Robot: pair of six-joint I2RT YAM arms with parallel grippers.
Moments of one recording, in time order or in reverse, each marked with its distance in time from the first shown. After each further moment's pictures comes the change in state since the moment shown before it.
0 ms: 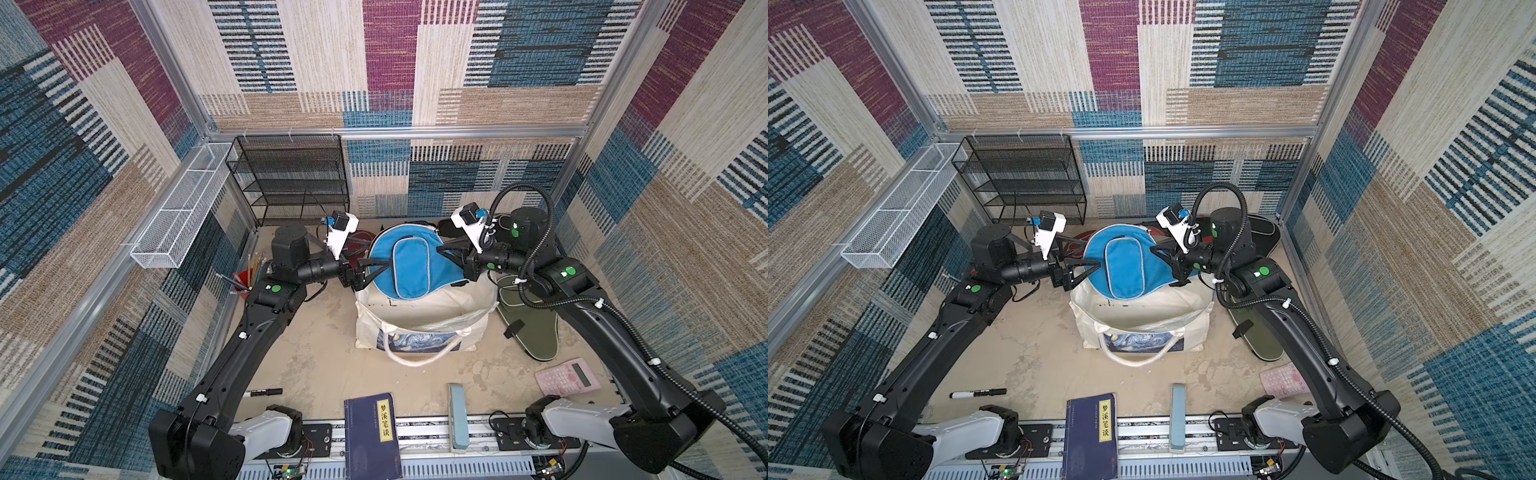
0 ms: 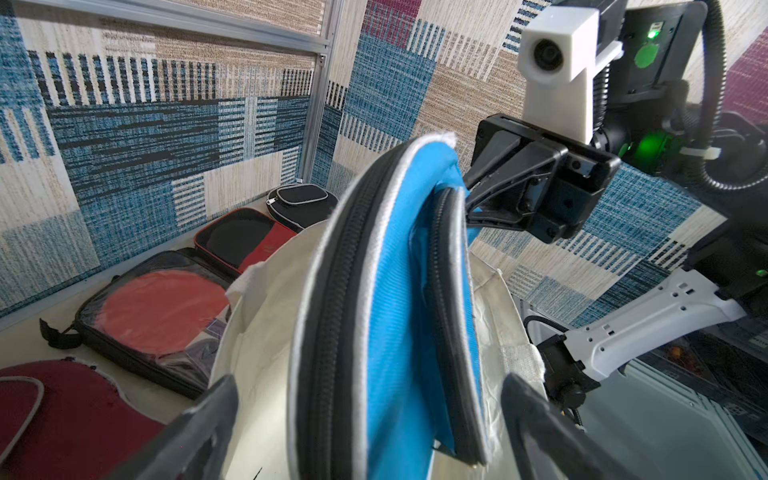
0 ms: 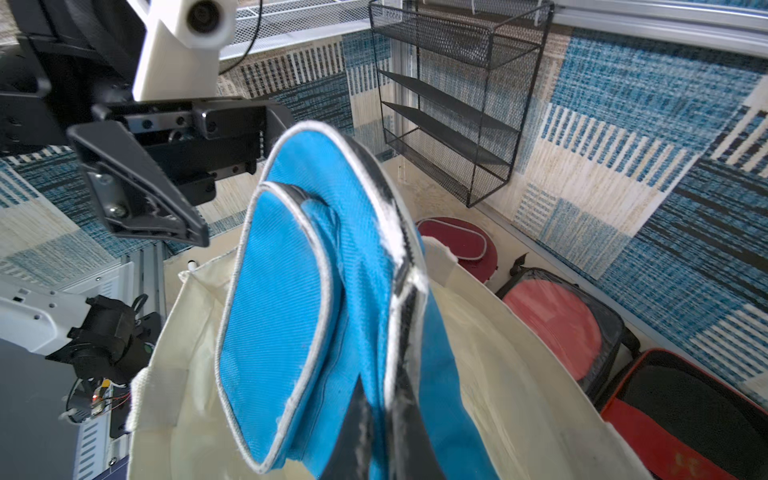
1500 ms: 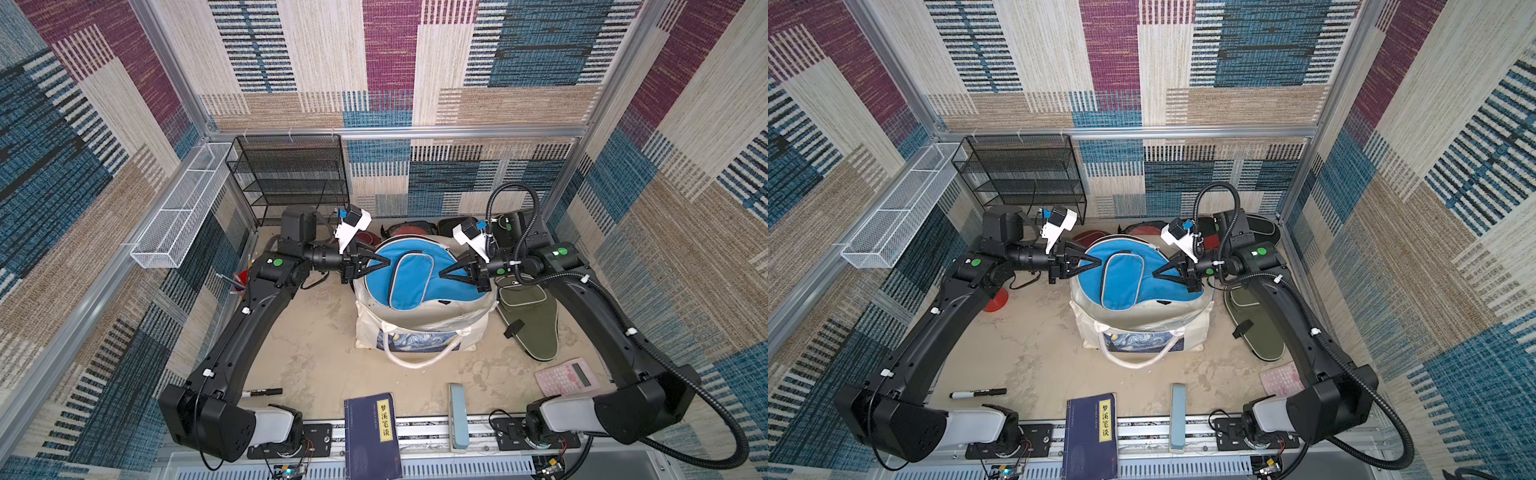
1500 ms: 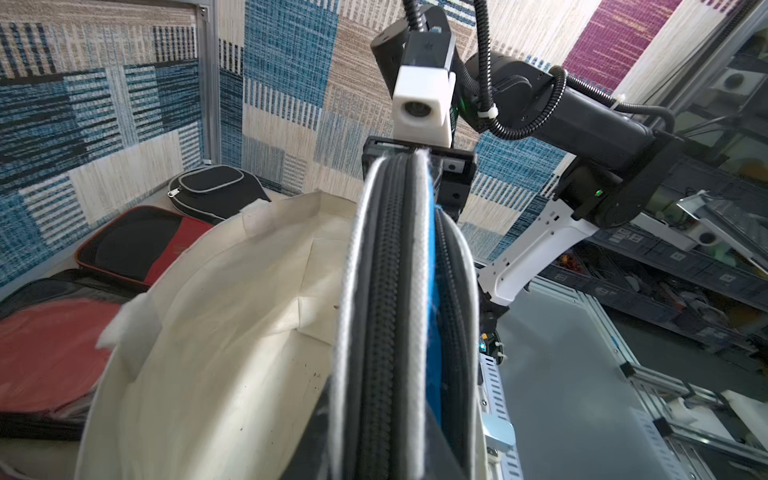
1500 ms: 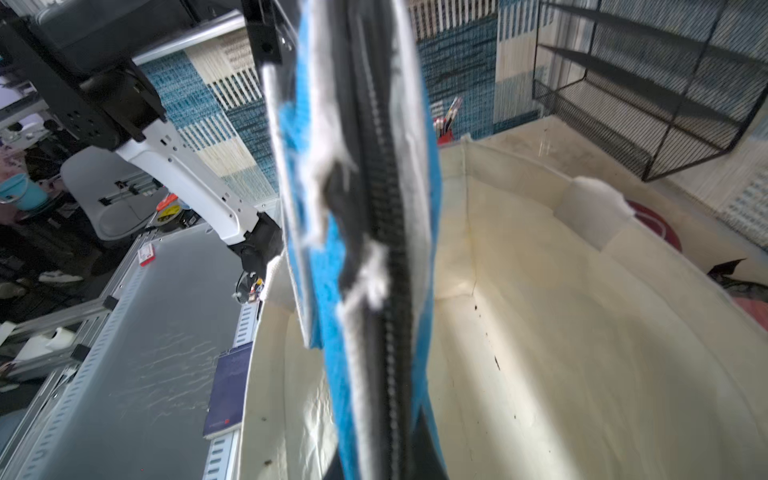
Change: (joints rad) left arm -0.001 0.132 0.263 -0.348 0.251 0.258; right arm -0.146 0.103 0.047 -0.317 -0.481 -0.326
